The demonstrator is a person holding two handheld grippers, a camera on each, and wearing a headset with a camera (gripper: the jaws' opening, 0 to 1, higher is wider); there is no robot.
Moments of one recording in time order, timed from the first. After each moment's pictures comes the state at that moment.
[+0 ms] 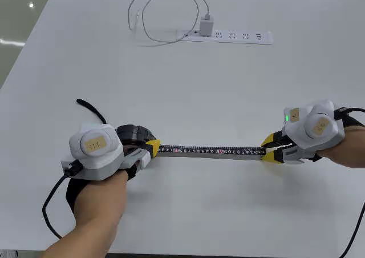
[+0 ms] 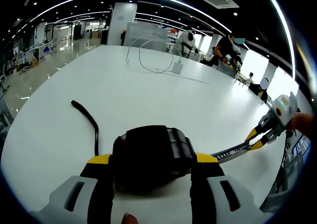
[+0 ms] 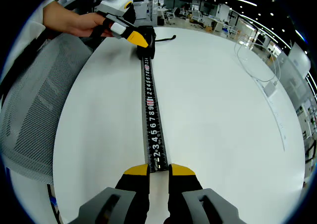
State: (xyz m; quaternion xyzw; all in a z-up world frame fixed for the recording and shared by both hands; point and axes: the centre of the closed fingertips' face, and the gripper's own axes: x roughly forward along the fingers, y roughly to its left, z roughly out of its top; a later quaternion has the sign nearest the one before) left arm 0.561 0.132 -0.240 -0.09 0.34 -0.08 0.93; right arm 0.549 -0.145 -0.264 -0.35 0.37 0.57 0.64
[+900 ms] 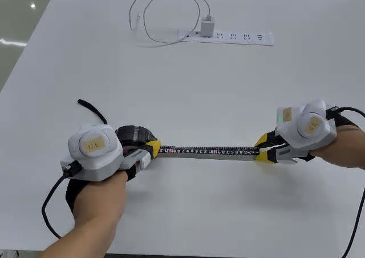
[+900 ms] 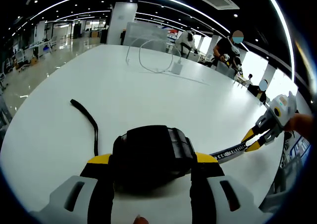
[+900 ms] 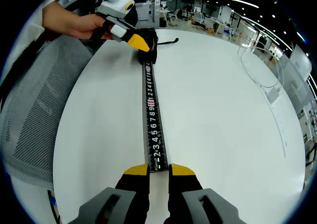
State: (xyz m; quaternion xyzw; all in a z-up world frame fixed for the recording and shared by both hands) left arm 0.561 0.132 -0.240 -0.09 0.34 -0.08 0.93; right arm 0.550 -0.128 -0.263 -0.35 0.36 0.58 0.64
